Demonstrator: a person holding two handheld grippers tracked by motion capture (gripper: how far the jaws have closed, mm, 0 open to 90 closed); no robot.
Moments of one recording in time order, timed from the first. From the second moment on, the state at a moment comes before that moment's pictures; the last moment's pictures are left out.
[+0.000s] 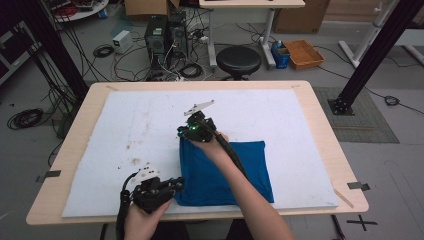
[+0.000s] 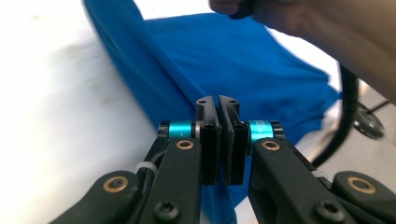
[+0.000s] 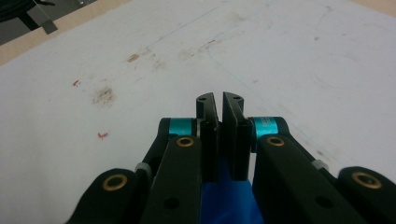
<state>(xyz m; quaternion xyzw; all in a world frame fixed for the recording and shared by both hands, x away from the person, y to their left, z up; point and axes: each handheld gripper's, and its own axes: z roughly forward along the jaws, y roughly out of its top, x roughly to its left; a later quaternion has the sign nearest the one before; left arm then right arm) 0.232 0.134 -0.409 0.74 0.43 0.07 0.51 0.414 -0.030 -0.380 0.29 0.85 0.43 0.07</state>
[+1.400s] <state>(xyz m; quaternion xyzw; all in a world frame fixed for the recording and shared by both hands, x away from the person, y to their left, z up) 0.268 -0.059 -0.428 0.79 0.30 -0.01 0.54 0.403 -0.264 -0.398 0.44 0.79 0.39 0.16</state>
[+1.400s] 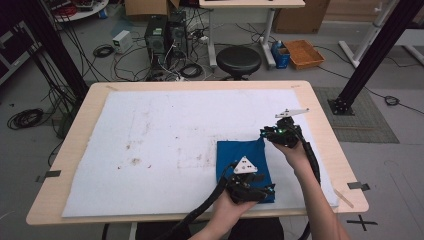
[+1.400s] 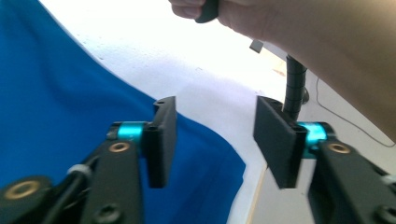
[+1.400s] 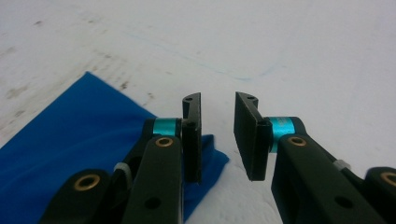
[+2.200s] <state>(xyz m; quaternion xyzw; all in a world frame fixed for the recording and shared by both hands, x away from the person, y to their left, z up) 0.289 0.067 -0.421 0.76 0.38 0.08 0.51 0.398 -0.263 -0.425 0.51 0.76 0.36 0.18</state>
